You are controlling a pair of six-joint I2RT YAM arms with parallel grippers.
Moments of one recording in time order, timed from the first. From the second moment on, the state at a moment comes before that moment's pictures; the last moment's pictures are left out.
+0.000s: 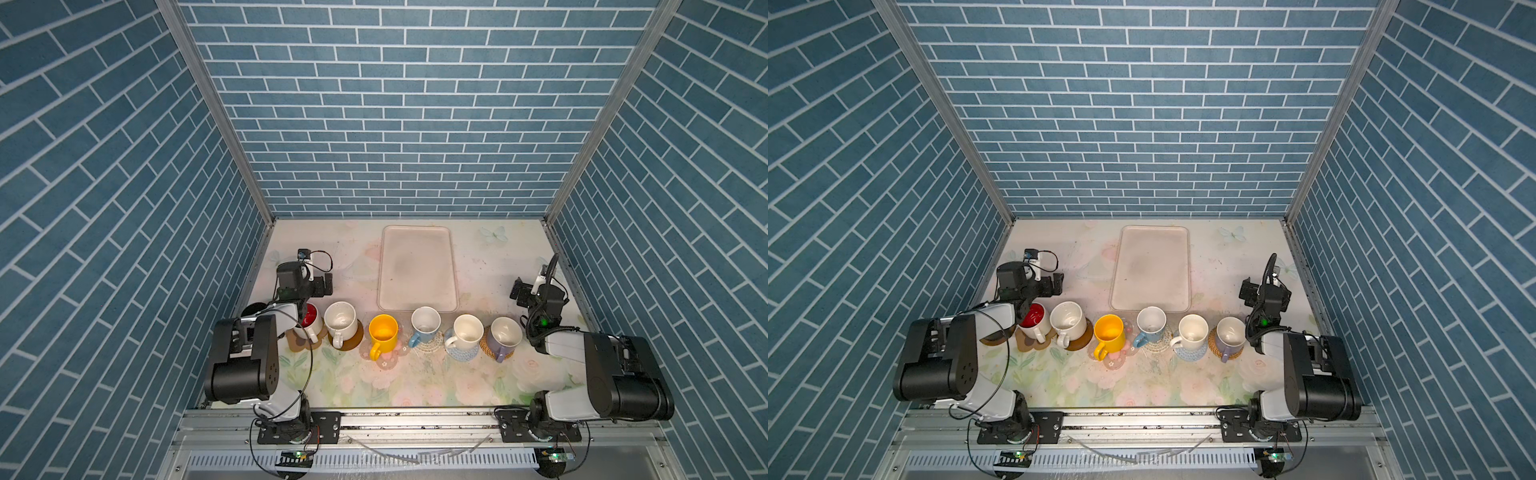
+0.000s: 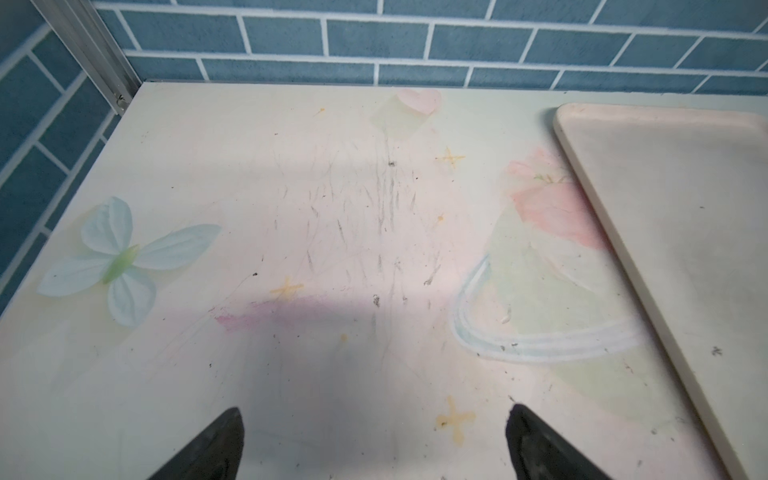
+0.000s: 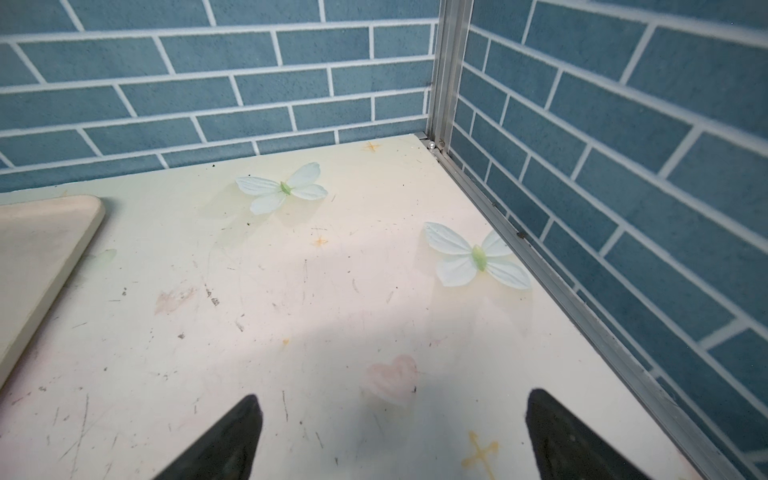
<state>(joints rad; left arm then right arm) 0.08 1.56 0.65 0.33 0.16 0.02 0.00 1.43 0.35 0.75 0.23 0.07</state>
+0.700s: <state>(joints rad) -0.01 1.50 0.46 0.60 0.00 0.08 -0.01 1.43 0.25 0.95 0.22 0.05</state>
